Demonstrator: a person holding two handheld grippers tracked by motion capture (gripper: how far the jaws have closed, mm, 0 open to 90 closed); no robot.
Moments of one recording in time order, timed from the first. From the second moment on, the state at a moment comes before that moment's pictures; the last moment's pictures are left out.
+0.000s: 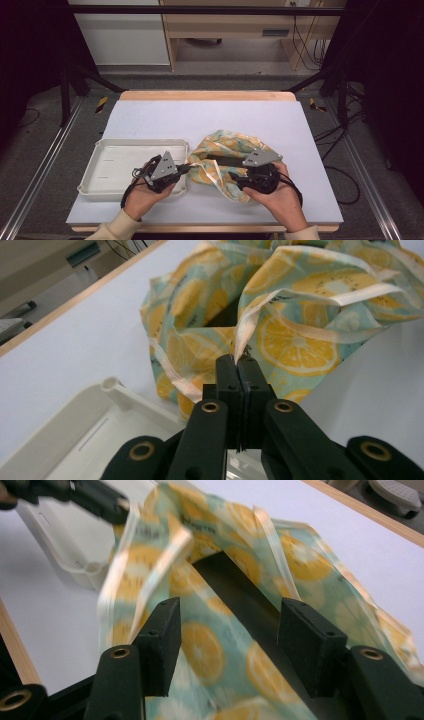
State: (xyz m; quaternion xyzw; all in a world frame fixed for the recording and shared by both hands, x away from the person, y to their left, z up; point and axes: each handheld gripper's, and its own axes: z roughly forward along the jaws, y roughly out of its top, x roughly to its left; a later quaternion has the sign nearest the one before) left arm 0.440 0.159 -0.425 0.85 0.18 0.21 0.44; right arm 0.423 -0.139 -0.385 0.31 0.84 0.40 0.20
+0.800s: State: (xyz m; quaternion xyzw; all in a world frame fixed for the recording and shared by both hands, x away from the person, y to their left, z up) left arm 0.437 0.166 -0.415 0.84 0.16 0.17 0.49; right arm 0.444 -0.064 -0.419 0.23 0.89 0.38 0.10
